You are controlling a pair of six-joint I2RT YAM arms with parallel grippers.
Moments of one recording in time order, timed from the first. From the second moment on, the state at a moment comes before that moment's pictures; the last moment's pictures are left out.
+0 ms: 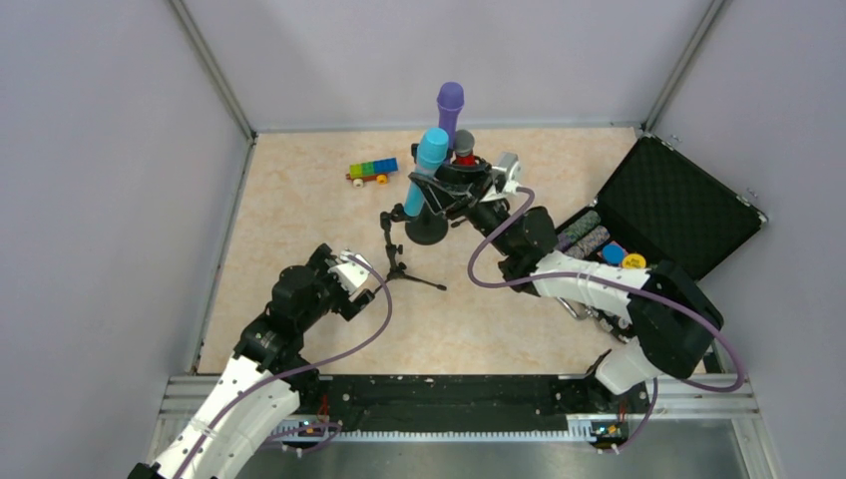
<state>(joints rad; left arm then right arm) -0.44 0.48 0.42 -0.38 0.07 0.49 0.82 1.50 0.85 1.27 -0.13 0.21</state>
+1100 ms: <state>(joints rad) -0.44 0.49 0.42 -0.37 0.07 0.47 0.82 1.31 0.47 1.00 -0.26 0.26</state>
